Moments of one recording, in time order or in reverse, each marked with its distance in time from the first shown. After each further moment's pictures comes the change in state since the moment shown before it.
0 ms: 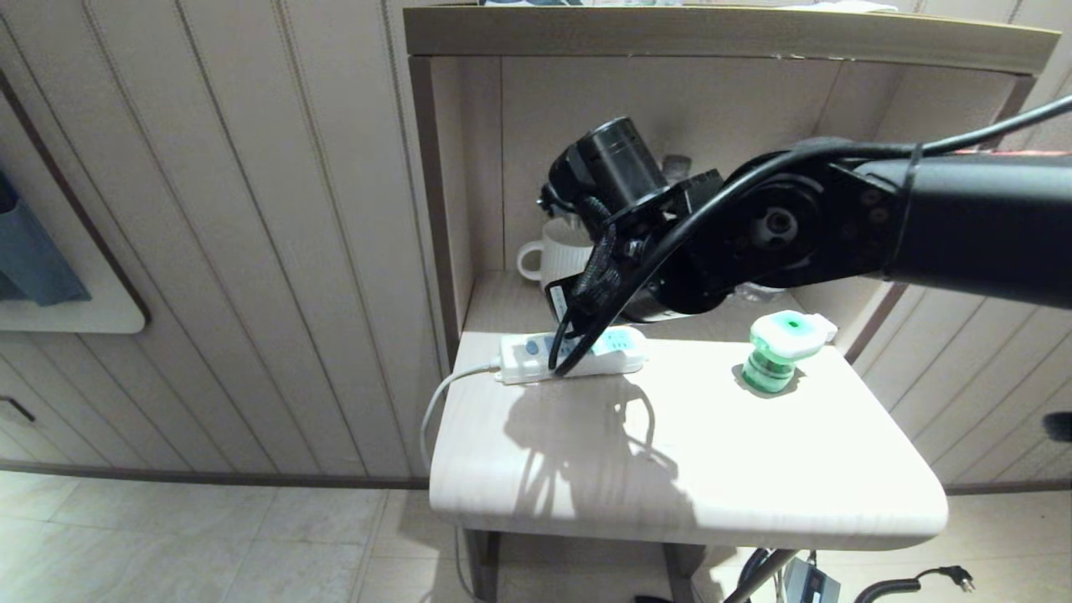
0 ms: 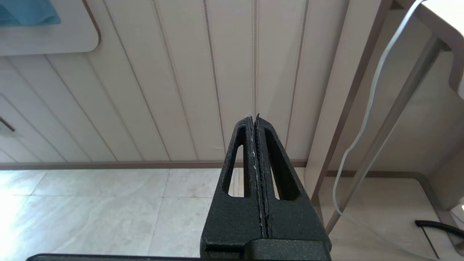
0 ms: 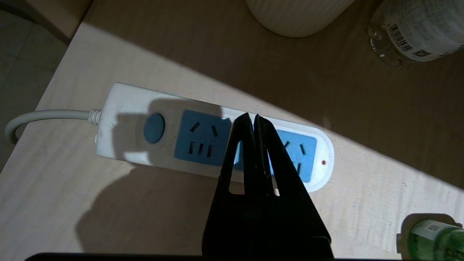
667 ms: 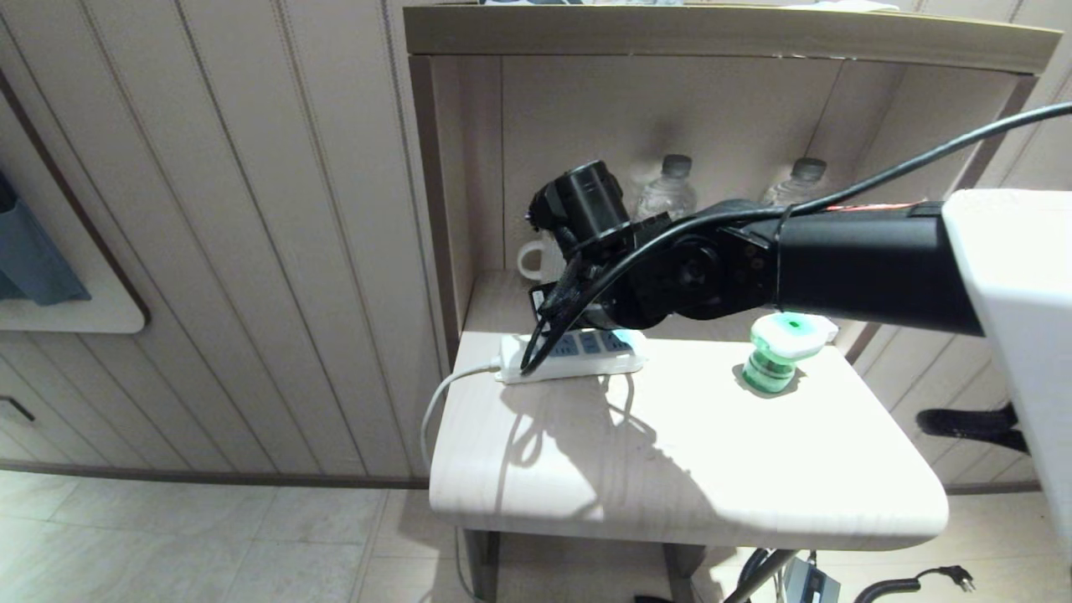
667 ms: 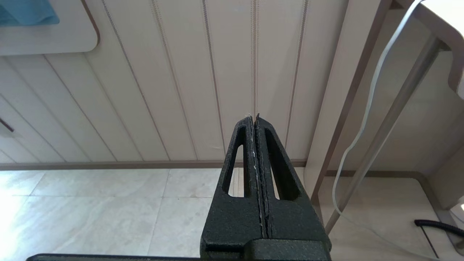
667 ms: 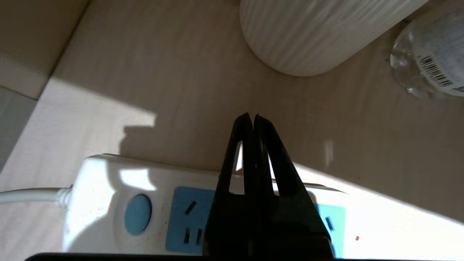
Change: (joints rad) left arm 0.000 0.000 0.000 0.000 0.000 0.000; right arm -0.041 0.111 0.000 -0.191 -0.004 -0.009
